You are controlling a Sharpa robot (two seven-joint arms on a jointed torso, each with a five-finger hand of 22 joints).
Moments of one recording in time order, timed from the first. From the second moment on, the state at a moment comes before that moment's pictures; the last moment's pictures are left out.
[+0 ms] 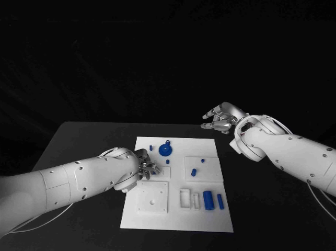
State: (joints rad) left arm 1.27 -0.50 -0.24 1.18 -0.94 -0.19 -0.49; left_hand 1.01 0.05 0.25 -0.21 0.63 1.16 0.08 0.07 1.08 1.47 -0.07 0.62 0.22 1.44 -0.13 1.31 0.89 0.02 1.27 -0.15 0.54 1.31; right arm 1.15 -0.69 0.24 1.25 -1.29 -0.34 -0.21; right_hand 1.28 -0.16 0.25 -0.03 0.34 1.03 0.11 0.07 0.06 1.24 -0.01 0.91 1.06 1.45 -0.08 0.92 1.04 0.08 1.47 -0.09 0.85 1.31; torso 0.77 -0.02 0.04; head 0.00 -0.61
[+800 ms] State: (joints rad) left arm 1.28 -0.49 -0.24 1.16 -0.95 -0.17 -0.49; left_hand 1.01 0.06 0.25 -0.20 0.62 1.17 0.08 0.07 1.08 1.47 -0.07 0.63 0.22 1.44 -0.13 1.31 0.90 0.02 1.27 -0.14 0.53 1.31; right arm 1.15 -0.68 0.24 1.25 -1.29 -0.33 -0.21; right_hand 1.28 -0.16 0.25 -0.03 0.34 1.03 0.11 0.07 0.06 1.24 -0.01 0.91 1.06 1.45 -0.08 0.92 1.05 0.08 1.47 -0.09 0.85 1.31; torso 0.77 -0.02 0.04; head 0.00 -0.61
